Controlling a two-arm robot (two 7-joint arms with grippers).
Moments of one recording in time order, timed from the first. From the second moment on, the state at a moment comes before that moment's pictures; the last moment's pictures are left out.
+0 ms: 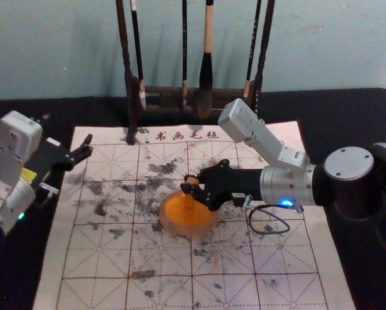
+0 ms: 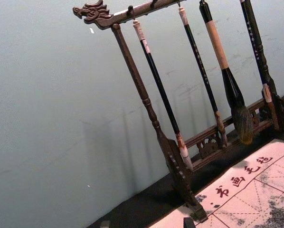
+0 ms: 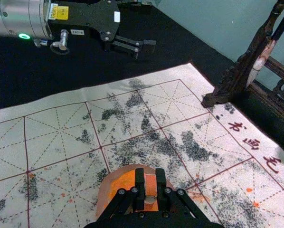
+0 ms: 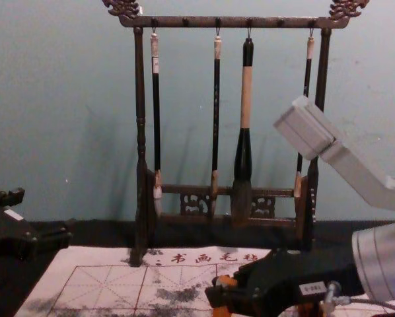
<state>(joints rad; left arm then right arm) -0.20 0.60 0.45 -1.41 -0.25 -0.12 0.03 0.51 0.45 -0.71 -1.36 0.32 0.28 0.65</state>
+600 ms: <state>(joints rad) -0.20 0.60 0.45 -1.41 -0.25 -0.12 0.03 0.51 0.44 -0.71 -1.34 0.30 0.29 0.64</state>
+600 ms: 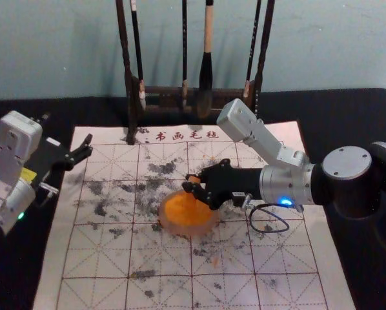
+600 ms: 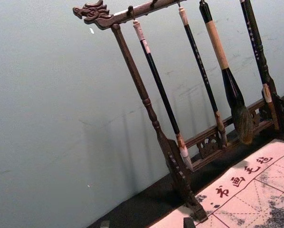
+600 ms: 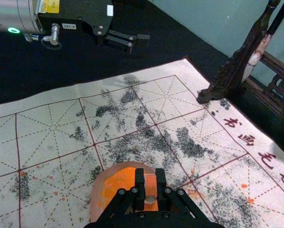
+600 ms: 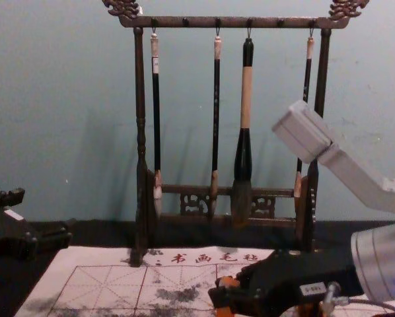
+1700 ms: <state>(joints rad) -0.20 0.60 0.45 -1.41 -0.25 -0.12 0.03 0.50 0.49 -0.71 -1.37 0.31 0.27 0.70</state>
